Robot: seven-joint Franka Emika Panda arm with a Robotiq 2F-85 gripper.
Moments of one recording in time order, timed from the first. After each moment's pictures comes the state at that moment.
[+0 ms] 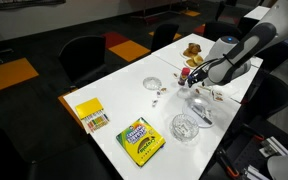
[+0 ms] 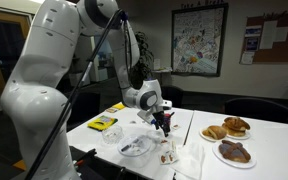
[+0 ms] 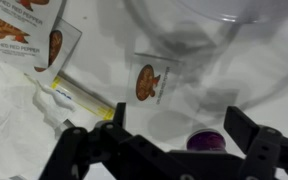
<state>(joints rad) -0.02 0.47 -0.18 -2.42 -0.07 3.09 0.30</state>
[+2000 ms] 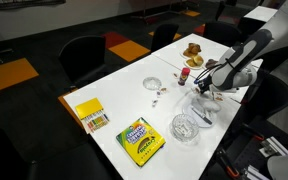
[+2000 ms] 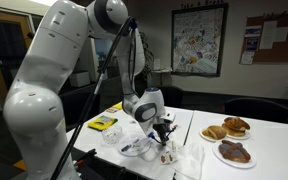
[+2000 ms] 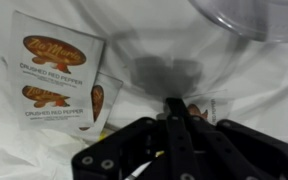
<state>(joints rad) -0.22 0.52 -0.05 -2.49 0.11 3.24 0.22</state>
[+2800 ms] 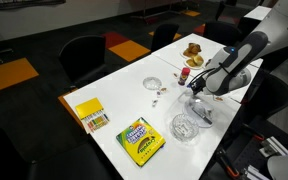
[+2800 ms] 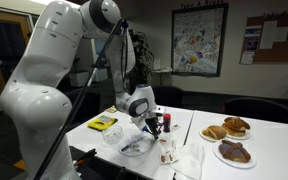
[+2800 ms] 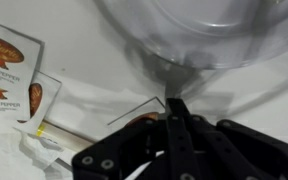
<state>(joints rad) 0.02 0.50 -0.14 -2.51 0.13 3.24 0.23</state>
